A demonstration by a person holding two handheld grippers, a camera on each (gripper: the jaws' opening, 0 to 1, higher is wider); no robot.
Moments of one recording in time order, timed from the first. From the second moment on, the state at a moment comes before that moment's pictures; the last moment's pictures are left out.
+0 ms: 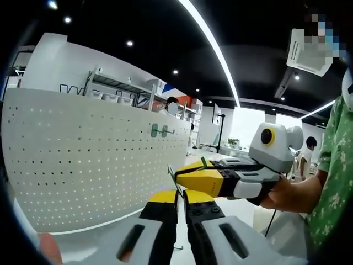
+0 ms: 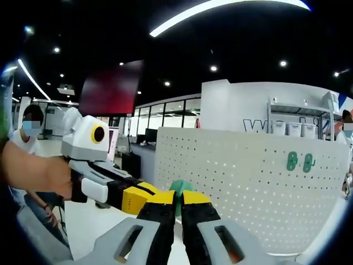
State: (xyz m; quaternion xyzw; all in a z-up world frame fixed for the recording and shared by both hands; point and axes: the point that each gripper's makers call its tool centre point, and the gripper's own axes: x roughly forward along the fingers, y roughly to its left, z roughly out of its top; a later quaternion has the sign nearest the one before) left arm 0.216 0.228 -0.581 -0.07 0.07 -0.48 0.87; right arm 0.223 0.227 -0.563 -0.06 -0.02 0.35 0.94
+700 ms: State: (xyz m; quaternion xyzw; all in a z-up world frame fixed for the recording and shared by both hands) left arm 0.219 0.231 -0.578 -0.04 0.04 -0.47 0.88; right arm 0.221 0.227 -0.560 -0.05 -0.02 0.34 0.94
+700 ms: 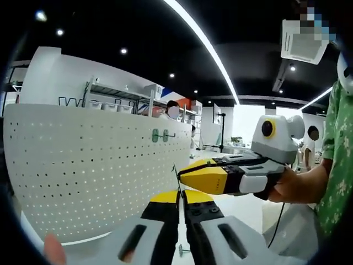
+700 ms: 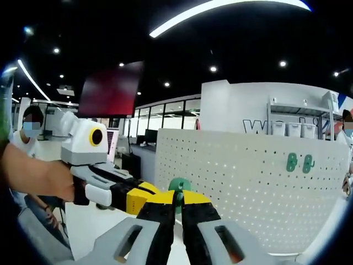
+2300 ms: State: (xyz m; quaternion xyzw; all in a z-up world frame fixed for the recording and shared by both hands) left arm 0.222 0.228 -0.577 -0.01 0.01 -0.47 0.88; right arm 0.225 0.222 -0.559 -0.02 -0.01 0.34 0.94
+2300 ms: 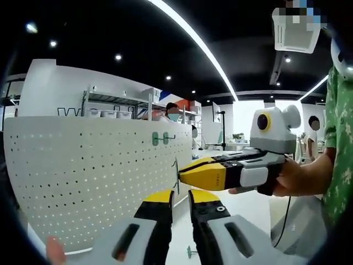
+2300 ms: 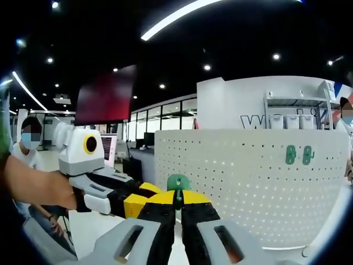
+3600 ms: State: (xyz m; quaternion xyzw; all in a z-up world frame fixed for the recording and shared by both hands) left arm 0.197 0.225 -0.586 -0.05 0.07 -0.51 0.86; right arm 0.238 0.205 -0.565 -0.02 -0.01 0.32 0.95
